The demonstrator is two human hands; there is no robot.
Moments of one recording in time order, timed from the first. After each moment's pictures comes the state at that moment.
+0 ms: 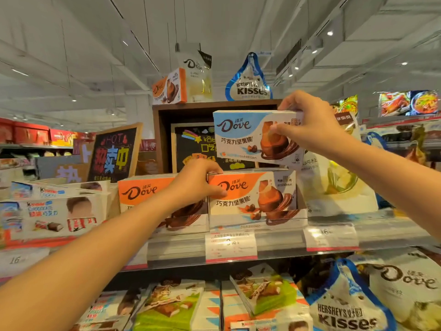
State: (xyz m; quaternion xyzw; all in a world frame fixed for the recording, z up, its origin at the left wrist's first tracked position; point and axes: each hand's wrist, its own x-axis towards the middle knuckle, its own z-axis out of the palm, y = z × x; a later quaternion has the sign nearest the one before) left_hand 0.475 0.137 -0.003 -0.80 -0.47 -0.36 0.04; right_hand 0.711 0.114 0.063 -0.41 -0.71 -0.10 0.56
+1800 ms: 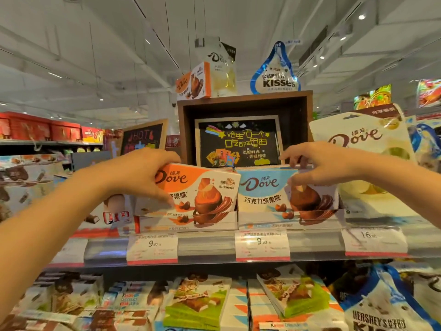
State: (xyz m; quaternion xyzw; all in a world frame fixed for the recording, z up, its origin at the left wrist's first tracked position) left_hand 0.356 0.074 0.037 -0.79 -0.57 -0.10 0.20; right_hand 0.693 0.132 0.031 -0.47 -0.86 -0.08 0.19
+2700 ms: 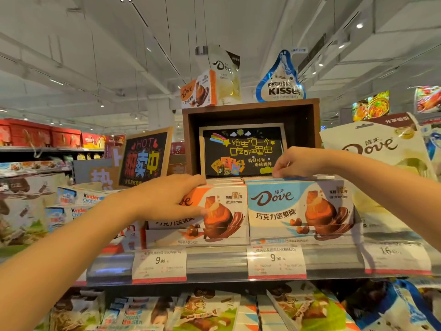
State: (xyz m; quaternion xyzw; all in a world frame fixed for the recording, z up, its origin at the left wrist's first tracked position) left_hand 0.367 0.102 0.014 -0.84 -0.51 -0.08 0.17; right_hand 0.651 0.186 0.050 -0.49 -0.86 0.02 0.16
